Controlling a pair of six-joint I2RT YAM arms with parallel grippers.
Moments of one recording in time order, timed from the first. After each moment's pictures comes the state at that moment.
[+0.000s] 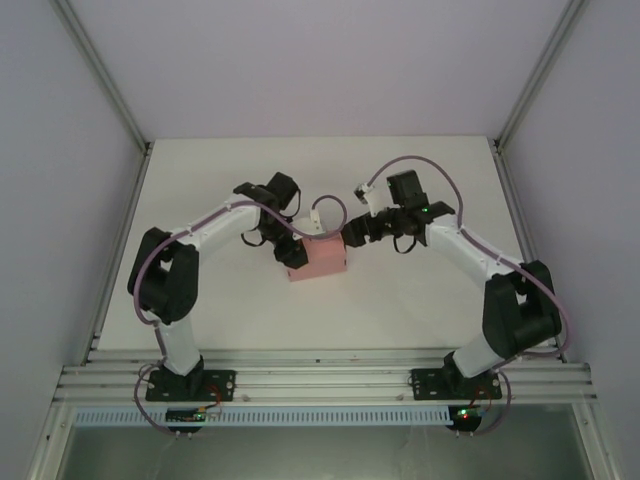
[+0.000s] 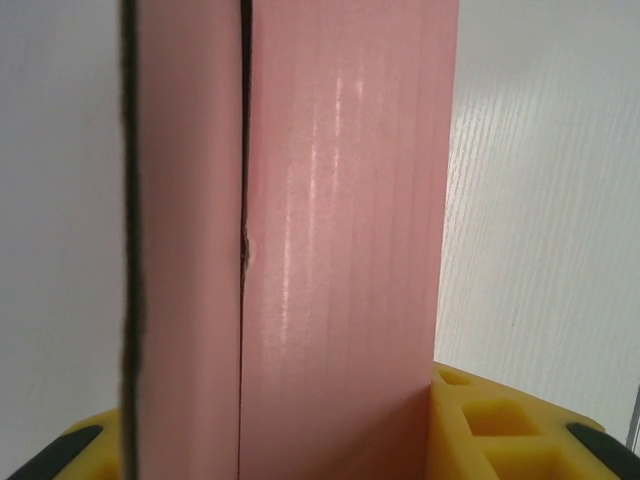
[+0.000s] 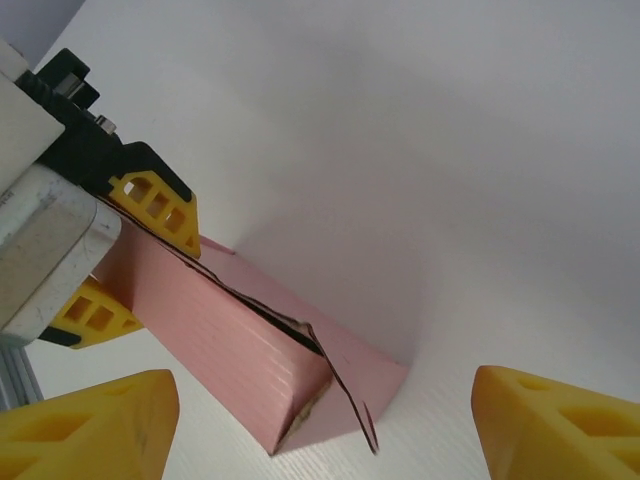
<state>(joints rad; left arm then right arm) -0.57 1.83 1.42 -0.96 0.43 0.68 0.39 1.54 1.11 -0.43 -0.55 -0.05</state>
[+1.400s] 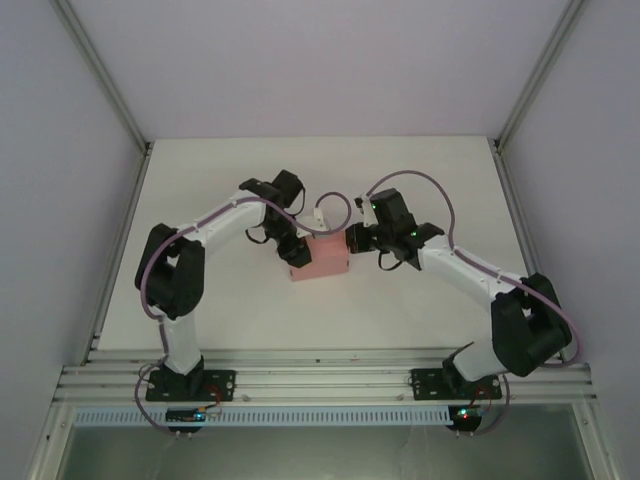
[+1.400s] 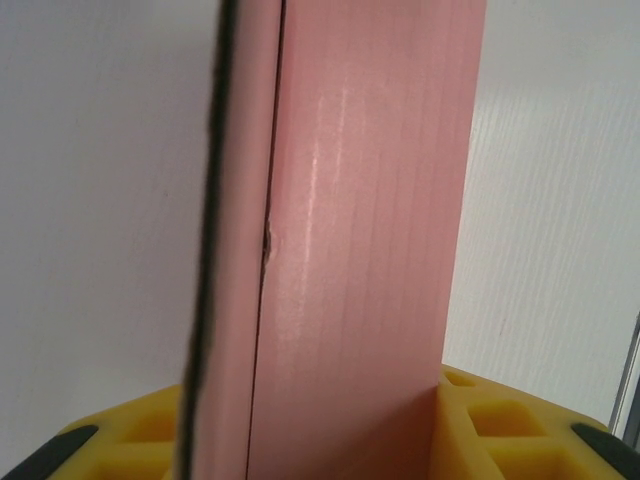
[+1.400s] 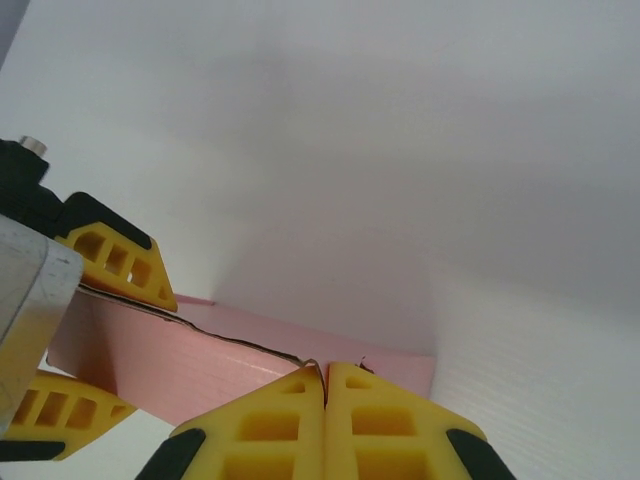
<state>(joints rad) -0.58 1.88 1.49 -1.01 0.43 0.65 0.55 1.44 0.94 -0.26 -0.23 0.39</state>
